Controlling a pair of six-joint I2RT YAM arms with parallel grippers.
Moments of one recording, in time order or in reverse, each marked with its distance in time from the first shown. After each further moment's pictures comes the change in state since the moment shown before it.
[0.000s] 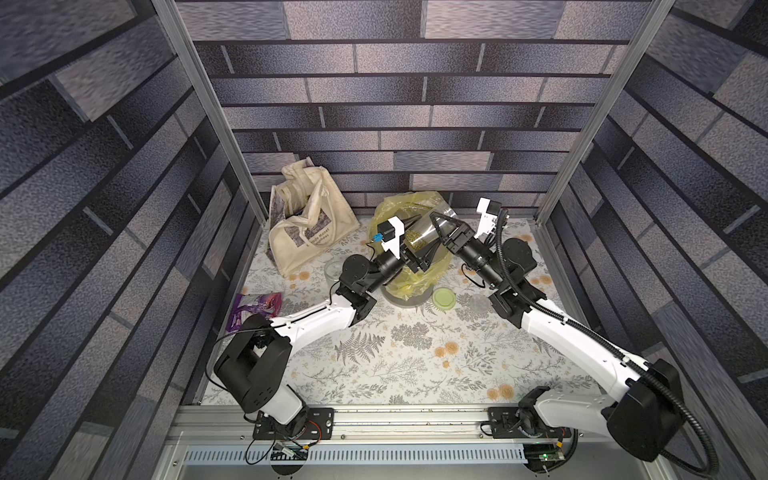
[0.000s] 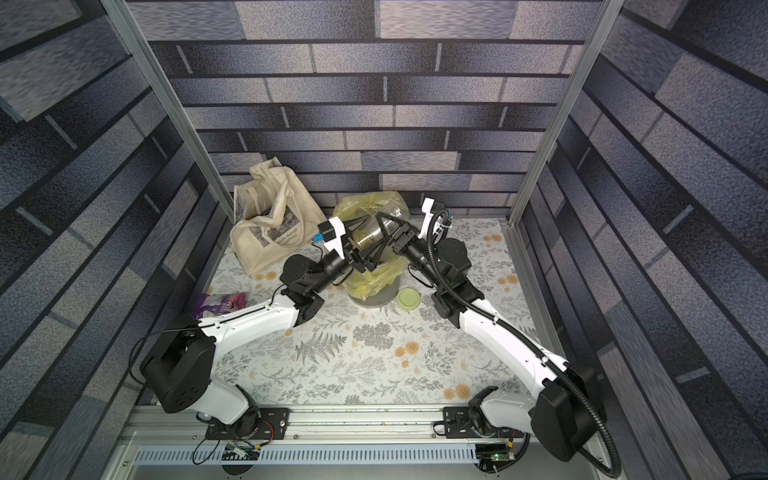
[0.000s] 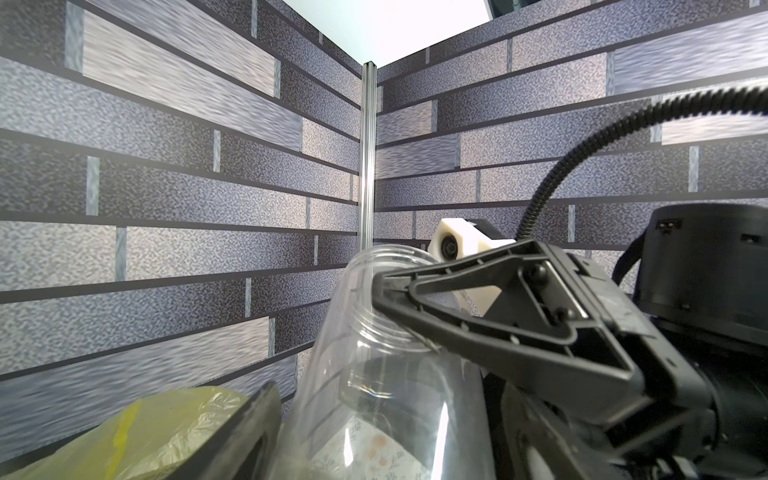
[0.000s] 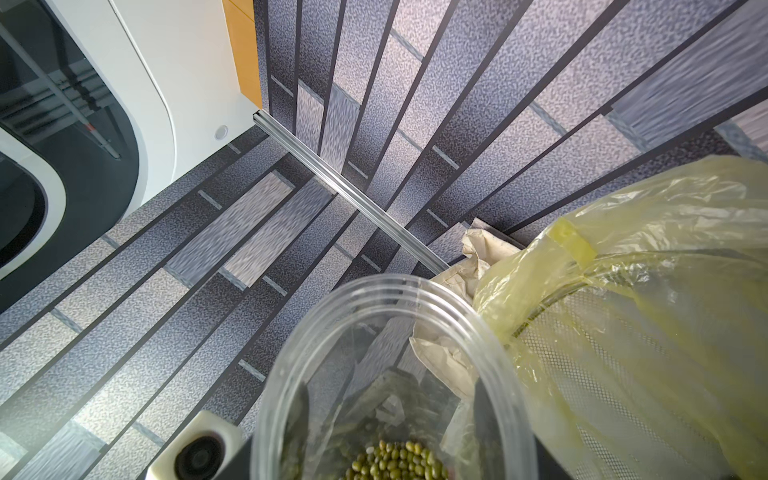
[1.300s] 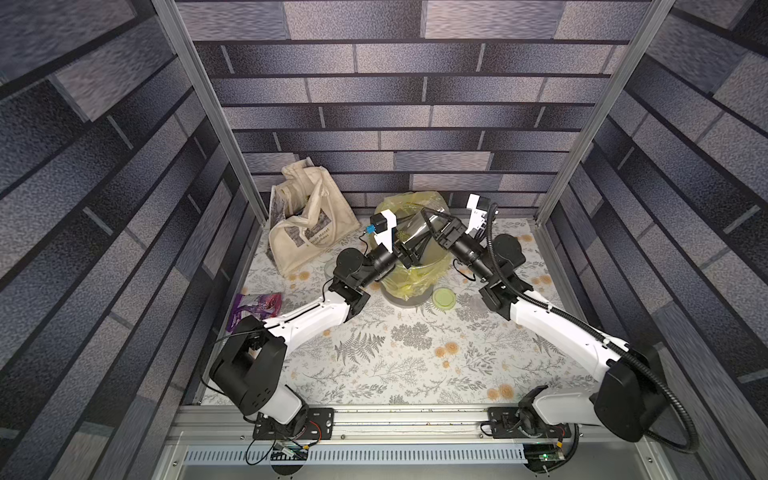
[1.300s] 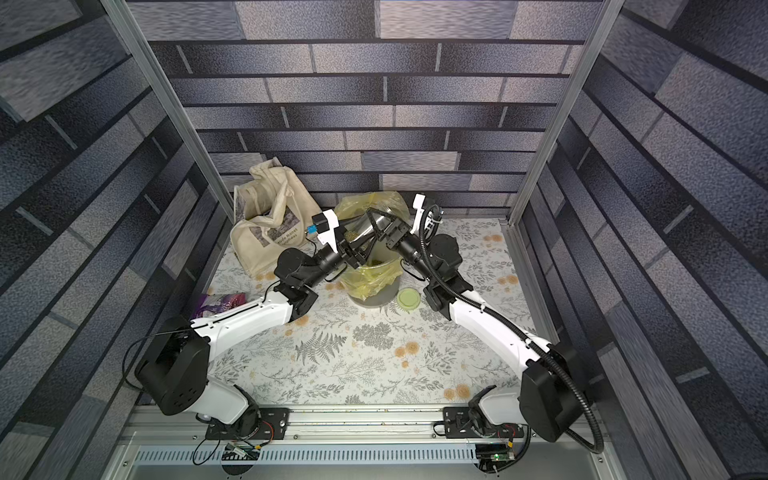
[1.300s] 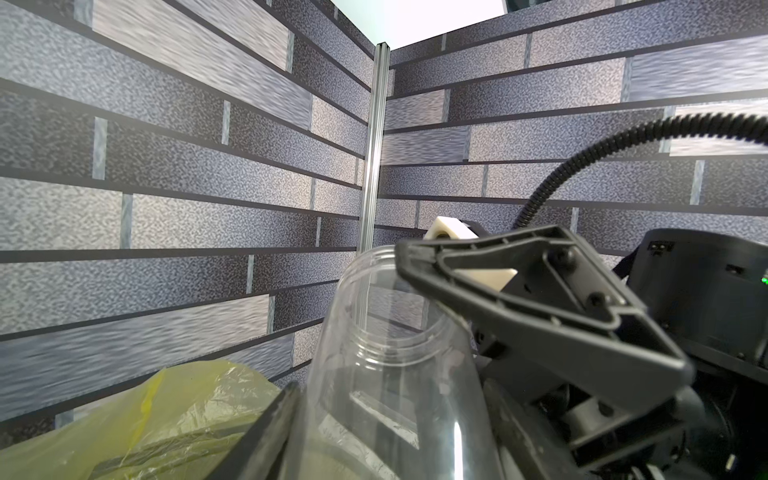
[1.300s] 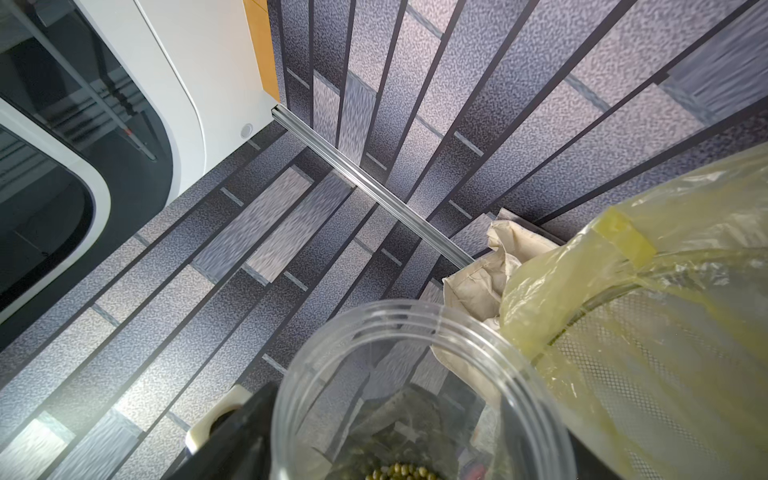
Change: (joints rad) left arm 0.063 -0.024 0.010 -0.079 0.058 -0.097; right arm -0.002 0.111 0.045 0.119 -0.059 0.059
